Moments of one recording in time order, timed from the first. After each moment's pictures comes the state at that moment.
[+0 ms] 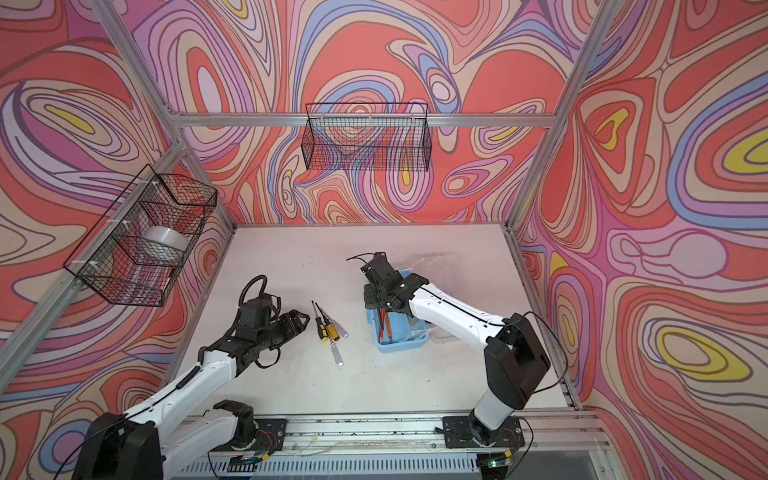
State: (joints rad) left arm -0.25 1.08 0.46 -0.18 0.17 -0.80; right arm 0.73 1.63 1.26 -0.58 0.14 0.56
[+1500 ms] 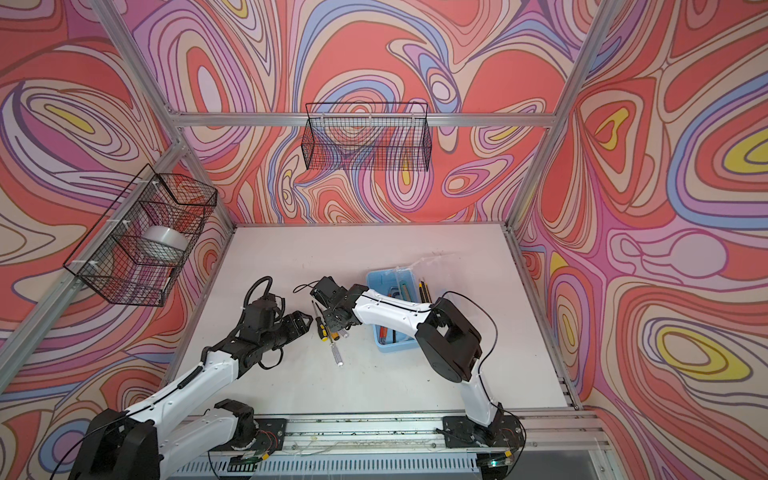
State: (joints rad) left arm -0.29 1.03 0.42 -0.17 0.13 -0.79; right arm 0.96 2.04 1.59 -0.68 0.15 0.41
